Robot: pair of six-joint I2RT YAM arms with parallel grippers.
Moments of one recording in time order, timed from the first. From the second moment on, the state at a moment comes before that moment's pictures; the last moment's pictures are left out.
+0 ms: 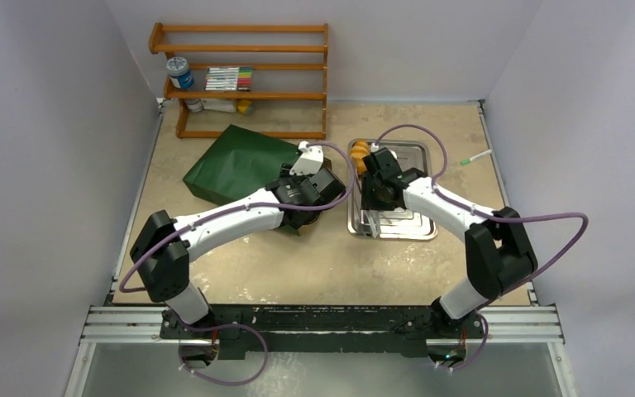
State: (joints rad) left arm -0.95 1.64 1.32 -0.76 -0.96 -0.55; right arm 0.52 1.58 1.06 -0.54 0.19 0.50
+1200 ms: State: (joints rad) left arm -0.95 1.53 1.26 -0.78 -0.96 -0.60; right arm 0.61 1.14 0.88 -0.62 0.16 0.66
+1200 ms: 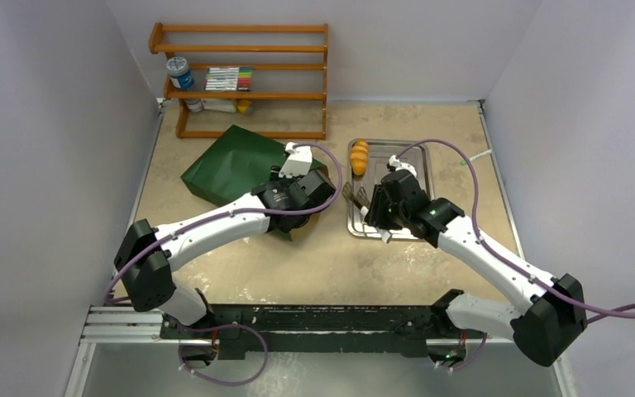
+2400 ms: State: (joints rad) left arm -0.87 1.42 1.19 -0.75 -0.81 -0.61; right arm 0.79 0.98 1.02 -0.74 0.08 0.65
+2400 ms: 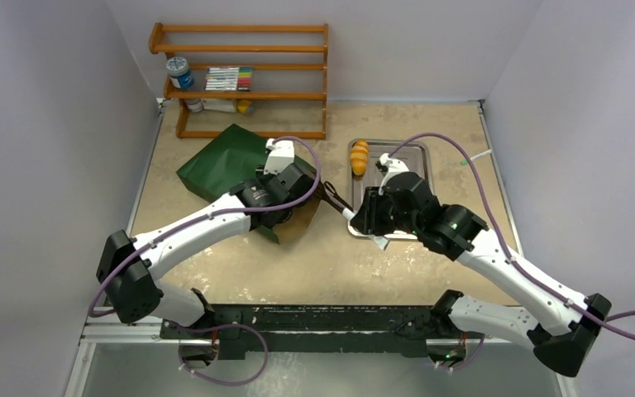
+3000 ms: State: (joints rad) left arm -0.86 1.43 1.36 -0.84 -0.77 -0.58; right arm 0.84 1.24 1.03 -0.44 0.06 0.48
